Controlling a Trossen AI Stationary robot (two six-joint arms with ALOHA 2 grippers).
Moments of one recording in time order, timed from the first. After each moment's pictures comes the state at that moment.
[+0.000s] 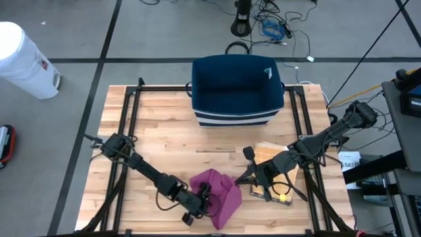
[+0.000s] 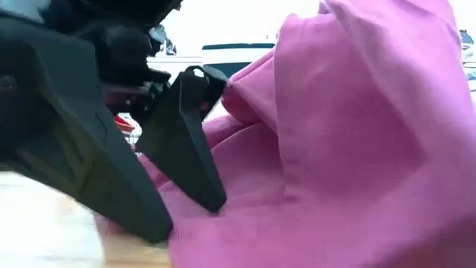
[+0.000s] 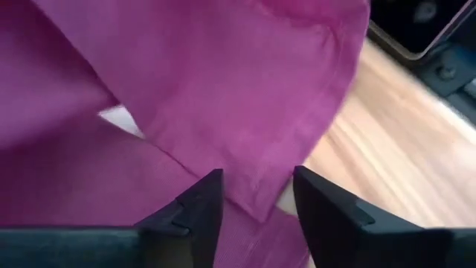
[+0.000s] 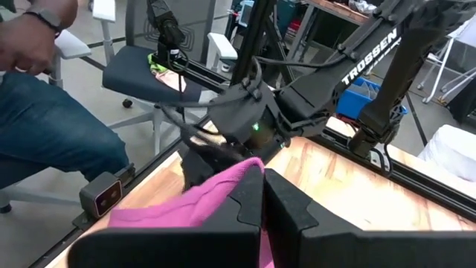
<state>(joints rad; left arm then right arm) -0.57 2.02 1.07 0.21 -0.10 0.07 0.52 1.27 0.96 0.03 0.17 -0.21</state>
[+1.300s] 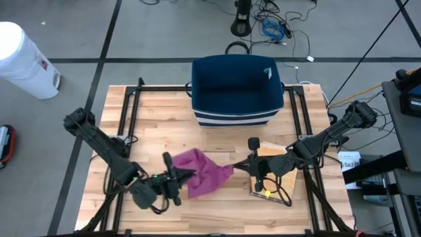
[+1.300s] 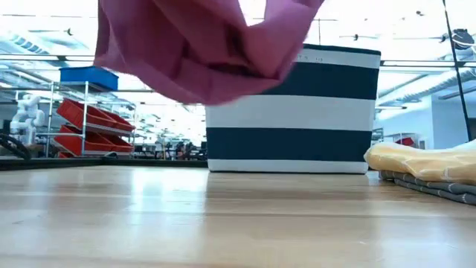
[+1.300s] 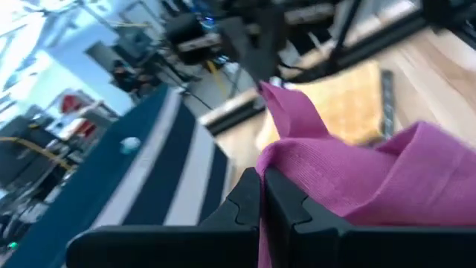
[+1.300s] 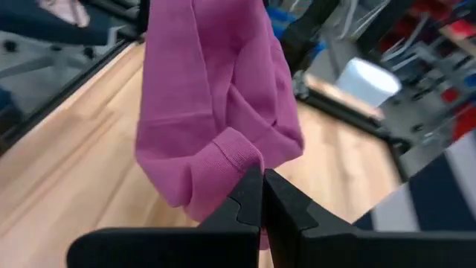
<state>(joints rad) -0.73 1.45 1.09 -0.06 -1.02 0.28 0.52 1.27 0.96 -0.15 0.50 -0.15</state>
